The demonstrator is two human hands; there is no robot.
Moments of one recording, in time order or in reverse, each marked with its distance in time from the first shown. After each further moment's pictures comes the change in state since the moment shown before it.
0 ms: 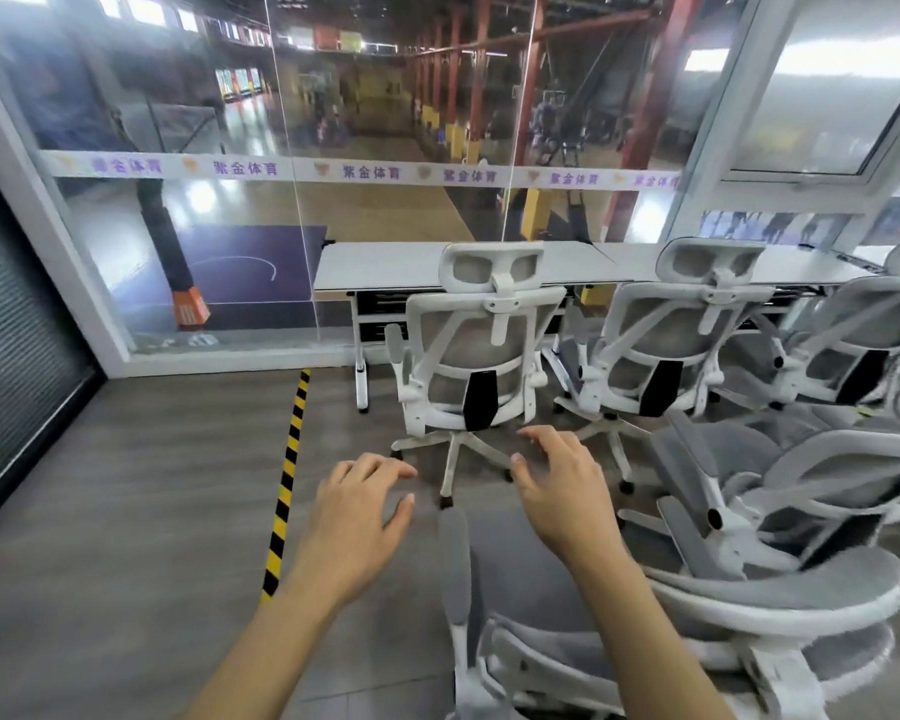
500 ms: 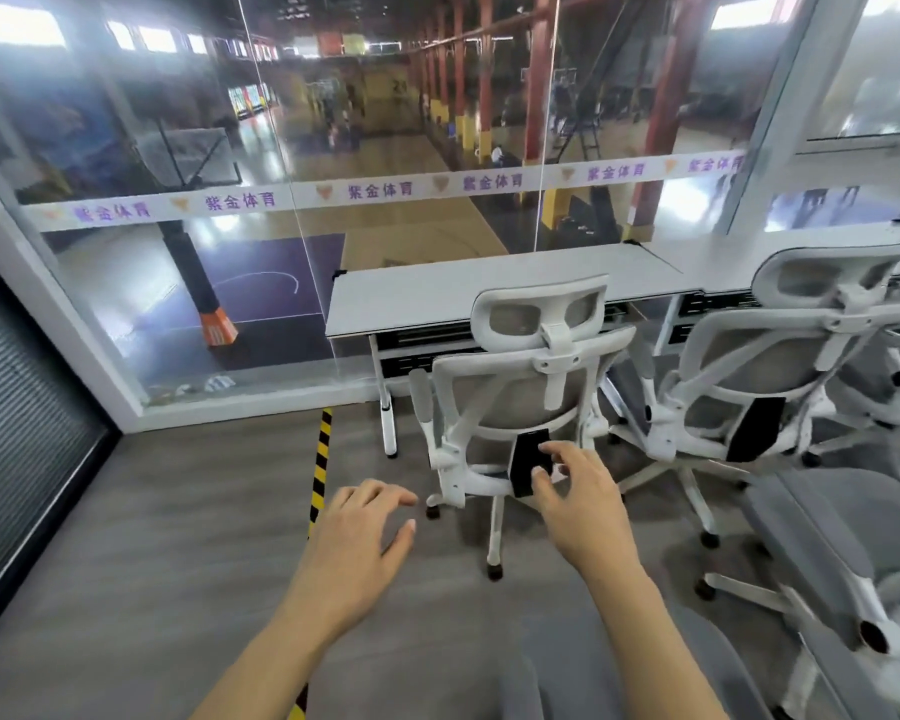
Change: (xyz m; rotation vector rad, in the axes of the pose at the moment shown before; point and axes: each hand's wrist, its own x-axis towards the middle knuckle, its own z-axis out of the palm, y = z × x) left_hand 0.257 -0.124 0.027 0.100 -0.118 0.010; right_hand 0.269 0.018 0.131 0.185 -0.020 0.172
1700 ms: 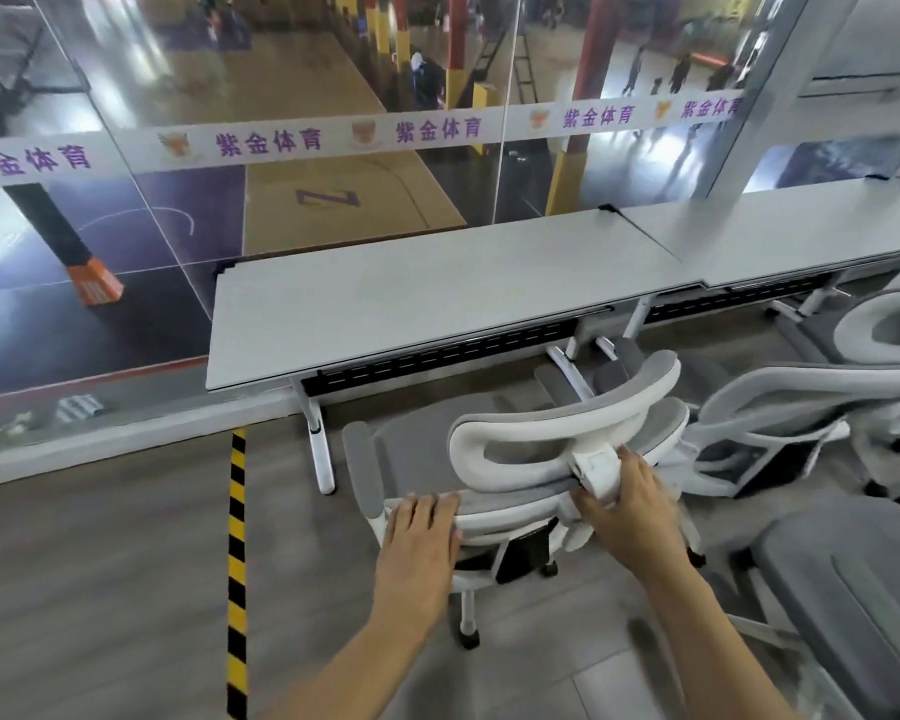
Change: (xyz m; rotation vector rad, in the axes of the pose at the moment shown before) left_hand 0.421 -0.106 0.204 0.027 -0.190 0.095; right_hand 0.397 0.120 0.094 -0.331 -0.021 0.317
